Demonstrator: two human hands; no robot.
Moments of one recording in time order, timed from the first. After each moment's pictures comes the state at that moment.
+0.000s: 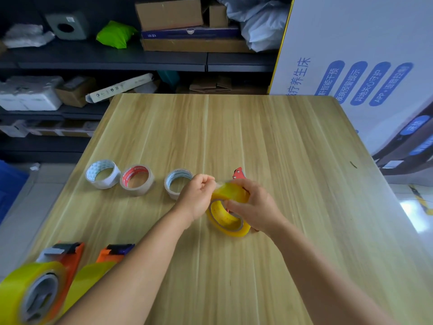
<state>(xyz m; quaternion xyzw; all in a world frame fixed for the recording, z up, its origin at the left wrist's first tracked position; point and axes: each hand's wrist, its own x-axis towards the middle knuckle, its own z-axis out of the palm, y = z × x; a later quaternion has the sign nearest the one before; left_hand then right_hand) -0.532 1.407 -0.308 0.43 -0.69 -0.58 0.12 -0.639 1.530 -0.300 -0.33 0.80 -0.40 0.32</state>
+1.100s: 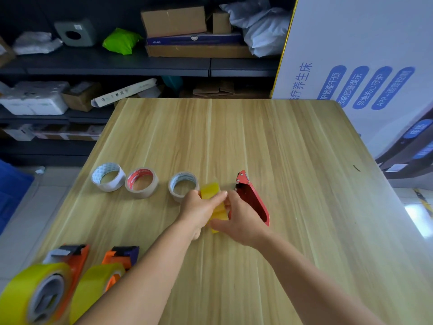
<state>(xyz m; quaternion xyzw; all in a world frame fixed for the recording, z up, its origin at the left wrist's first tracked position) -0.525 1.426 -0.302 0.52 -0.57 -0.63 0.12 -0.606 1.519 -0.312 -0.42 0.77 -0.35 0.33</state>
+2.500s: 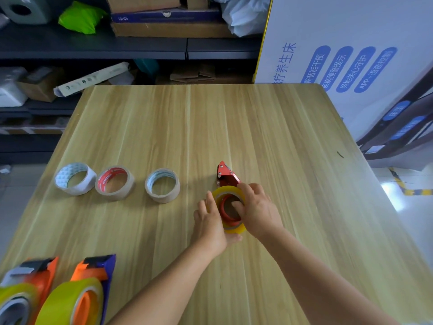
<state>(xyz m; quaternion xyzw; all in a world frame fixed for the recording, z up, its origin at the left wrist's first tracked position) -0.553 1.475 -0.369 0.43 -0.82 -0.37 -0.06 -0.662 1.545 -0.349 -0.37 0.90 -0.17 0.18</state>
